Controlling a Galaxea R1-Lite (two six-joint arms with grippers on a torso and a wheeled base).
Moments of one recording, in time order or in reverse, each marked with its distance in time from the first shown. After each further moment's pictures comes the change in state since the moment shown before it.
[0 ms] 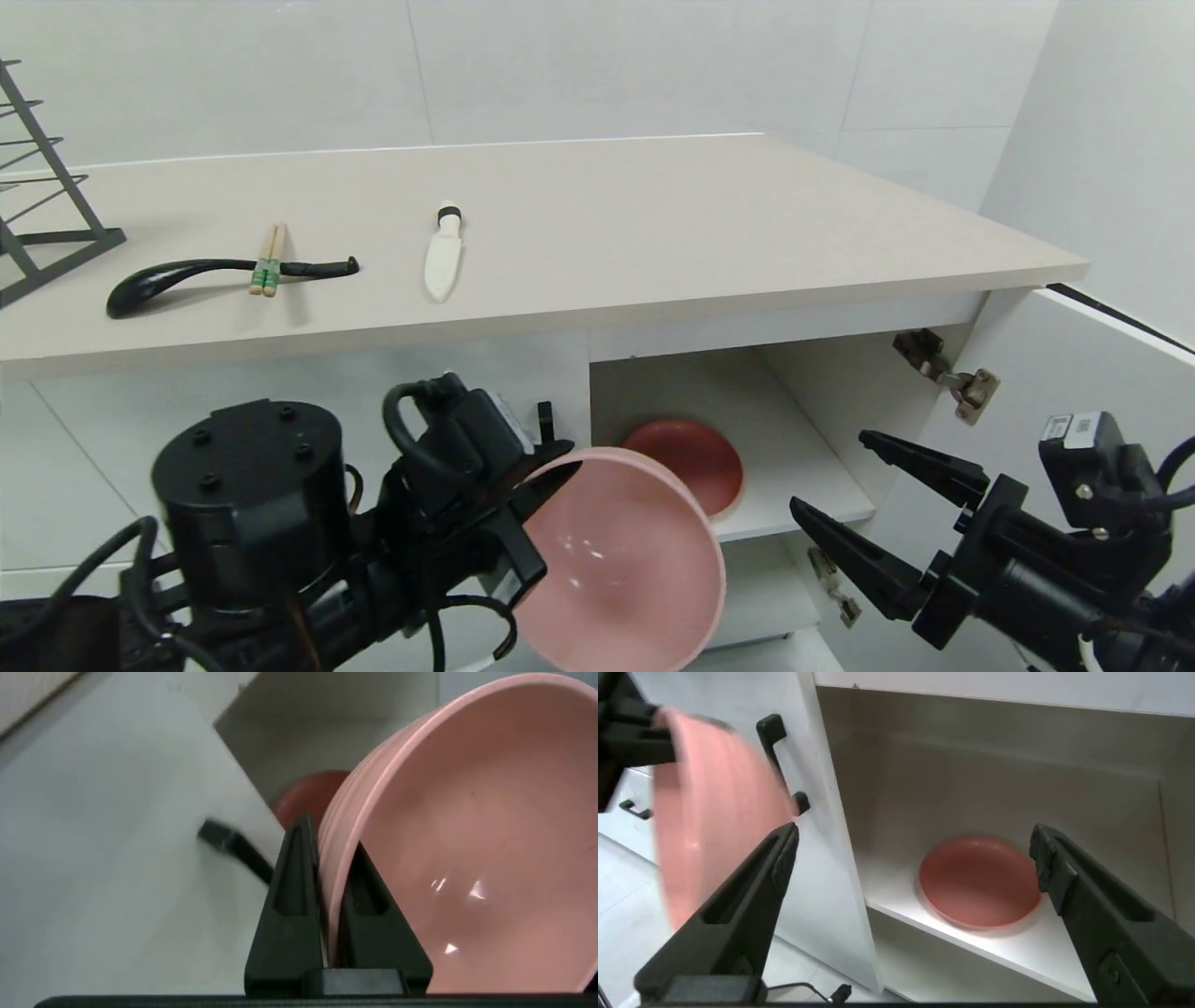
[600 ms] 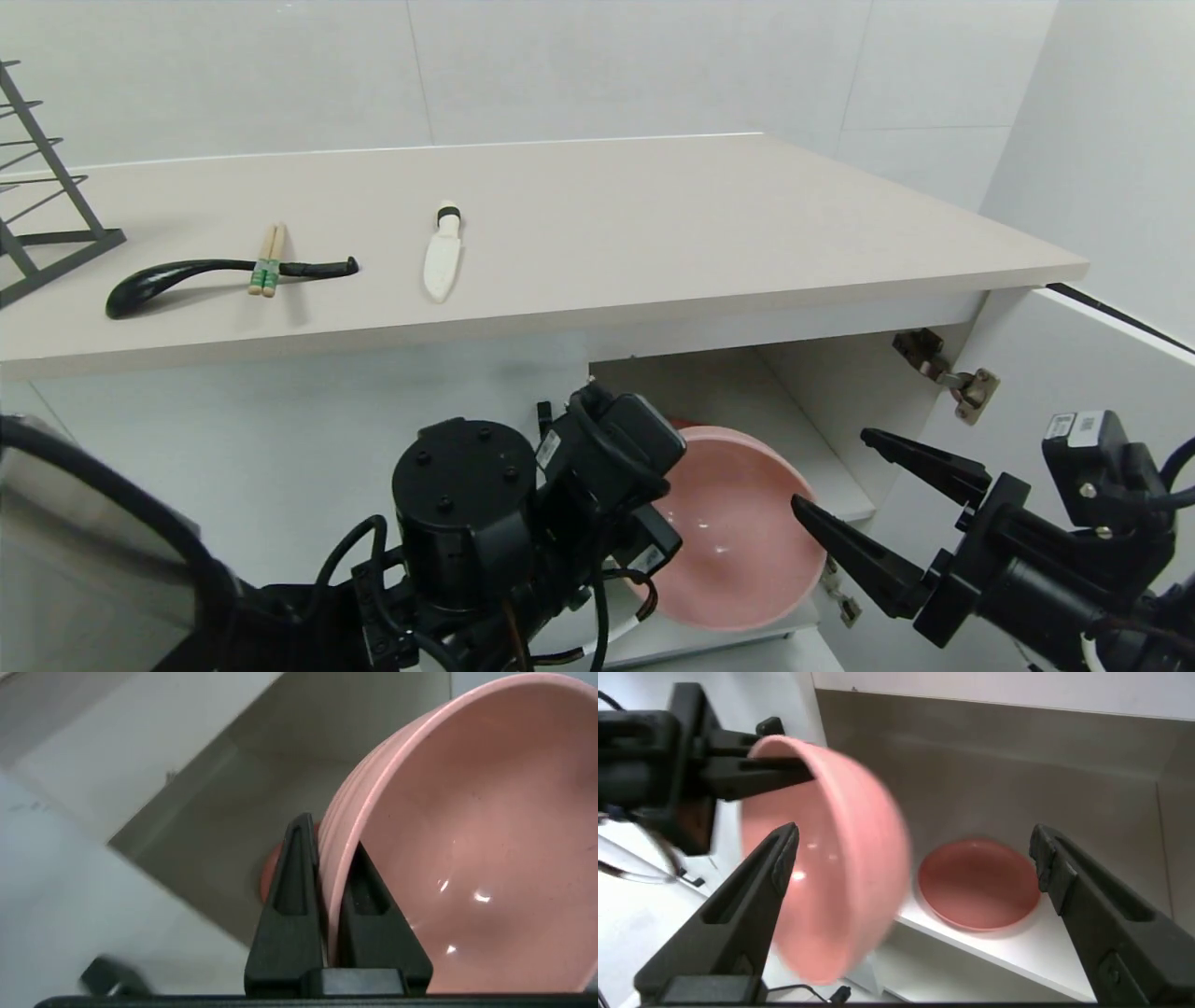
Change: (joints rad) left arm -0.120 0.299 -0.172 -0.229 0.168 0.000; right arm 0.001 -0.004 -0.002 0.000 0.000 -0.002
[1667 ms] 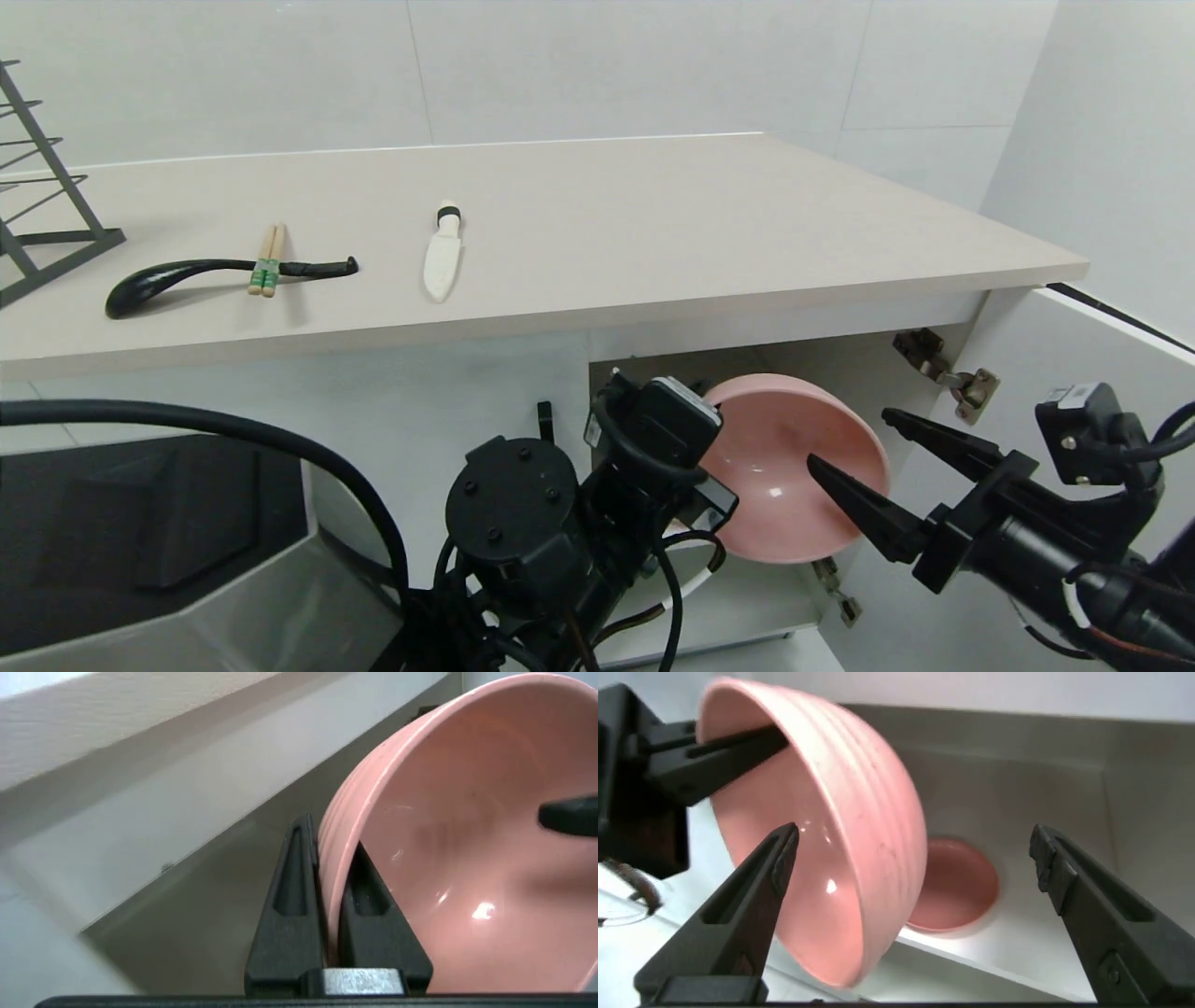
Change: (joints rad) left arm -0.031 0.197 -0.111 -0.351 0.043 -0.012; right arm -0.125 0.036 -0.027 0.000 0.000 0.005
